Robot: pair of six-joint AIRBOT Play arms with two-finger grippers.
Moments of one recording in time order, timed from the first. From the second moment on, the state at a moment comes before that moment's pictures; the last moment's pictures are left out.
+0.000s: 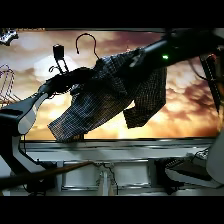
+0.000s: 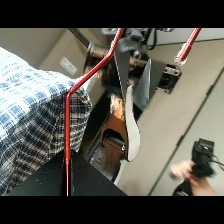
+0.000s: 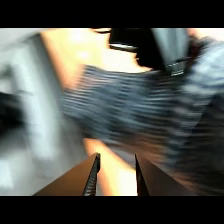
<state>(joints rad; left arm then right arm) -0.20 -1.85 1.32 -0.51 -1.85 -0.19 0.37 -1.31 2.00 -0.93 1.66 1.18</state>
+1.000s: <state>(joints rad) -0.24 -1.85 1.32 -0.55 -1.85 -0.30 0.33 -1.40 1.91 -1.37 1.43 0.70</state>
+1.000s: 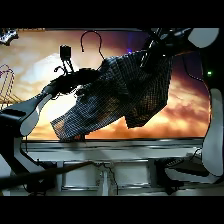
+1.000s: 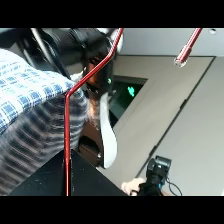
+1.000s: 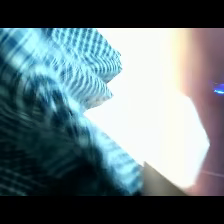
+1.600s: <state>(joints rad) -0.20 -1.88 1.32 -0.70 -1.80 -0.30 0.30 -1.42 1.91 -1.25 1.43 0.62</state>
